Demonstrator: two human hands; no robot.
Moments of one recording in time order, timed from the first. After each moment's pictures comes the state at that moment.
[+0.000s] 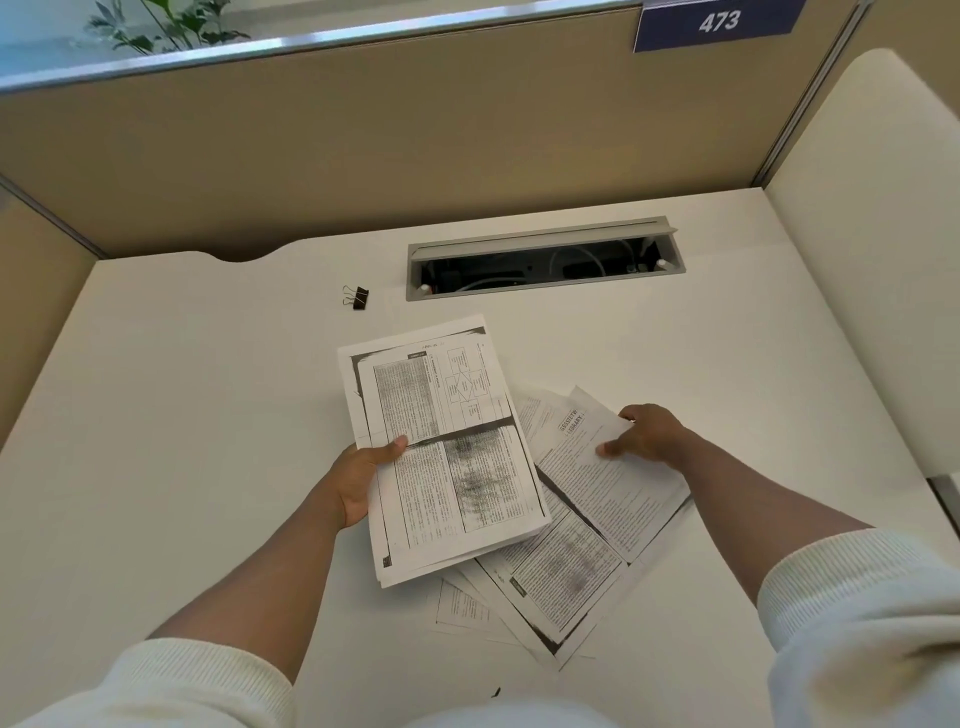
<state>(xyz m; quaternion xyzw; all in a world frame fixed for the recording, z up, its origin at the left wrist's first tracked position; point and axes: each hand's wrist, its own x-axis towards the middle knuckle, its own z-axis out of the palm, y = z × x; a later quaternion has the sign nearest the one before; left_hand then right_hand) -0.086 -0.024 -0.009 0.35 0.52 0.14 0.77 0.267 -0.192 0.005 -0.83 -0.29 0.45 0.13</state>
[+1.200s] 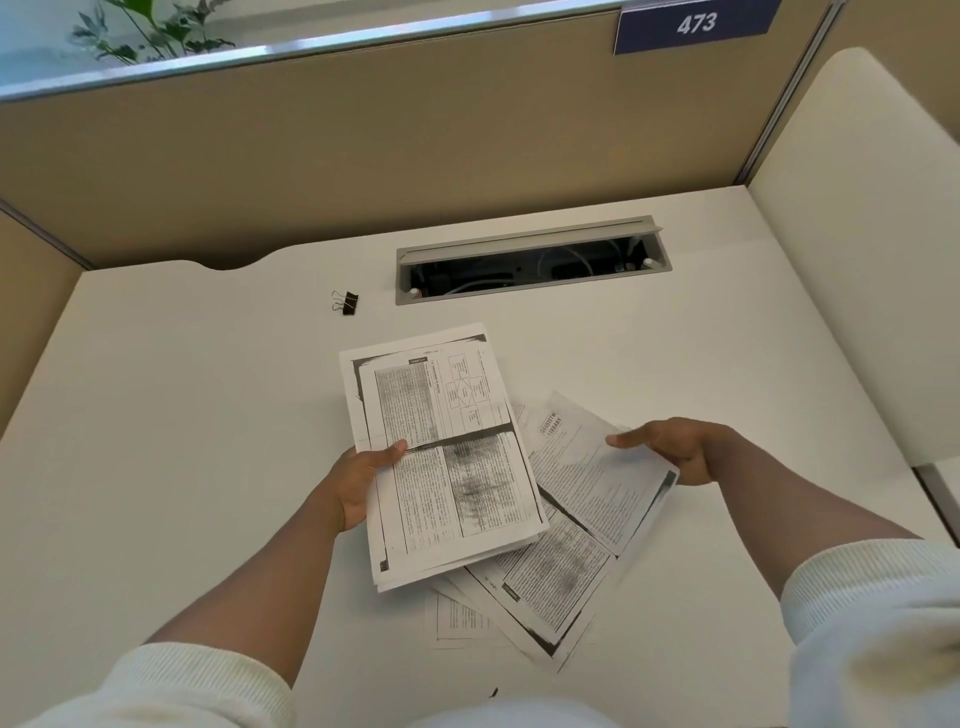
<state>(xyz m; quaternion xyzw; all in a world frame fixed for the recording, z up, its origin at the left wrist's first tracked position) -0.080 -0.025 -0.012 0.37 0.52 0.13 0.76 0.290 -0.221 0.015 -0.65 -0.02 0.71 0.26</state>
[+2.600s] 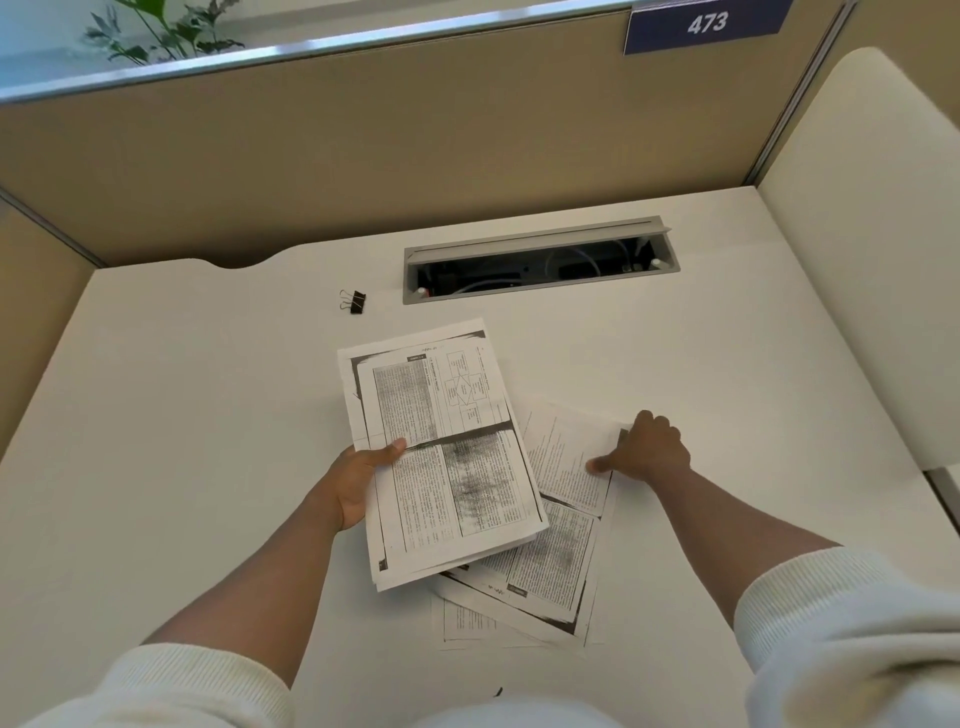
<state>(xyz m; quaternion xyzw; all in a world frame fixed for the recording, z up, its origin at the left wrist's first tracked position) -0.086 -0.024 -0.006 0.37 0.52 0.14 0.75 0.241 -0.202 -0.010 -0.91 -0.24 0.33 0.04</state>
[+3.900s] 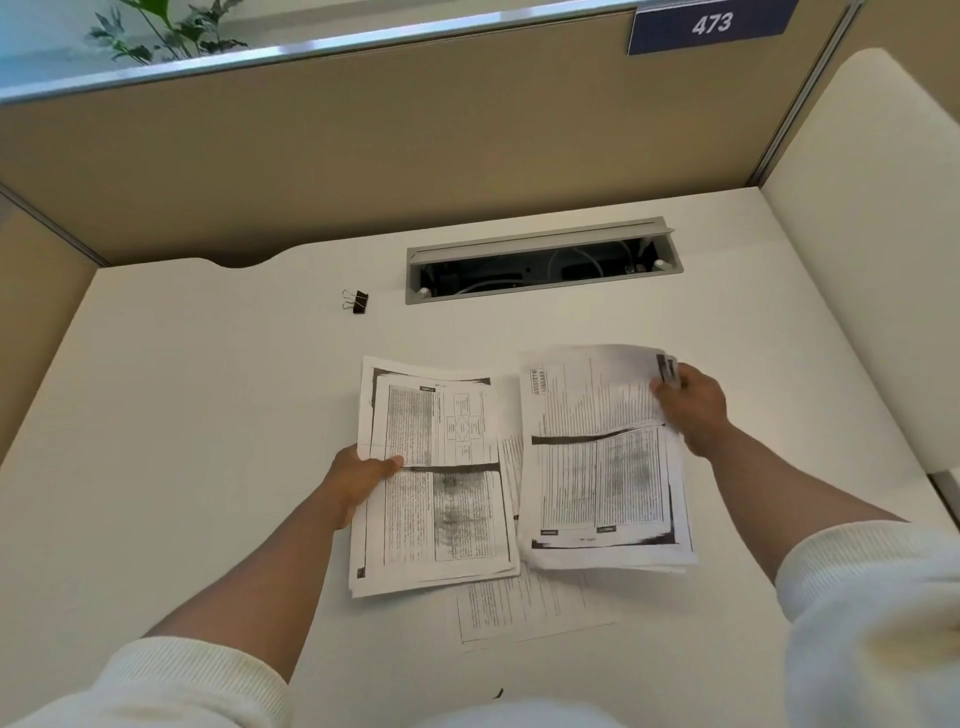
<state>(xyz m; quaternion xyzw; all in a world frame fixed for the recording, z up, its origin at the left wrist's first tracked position) -0.089 -0.021 -0.010 0.49 0.62 0.09 0.61 0.296 -0.198 0.003 -0.86 -0.17 0.26 0.41</state>
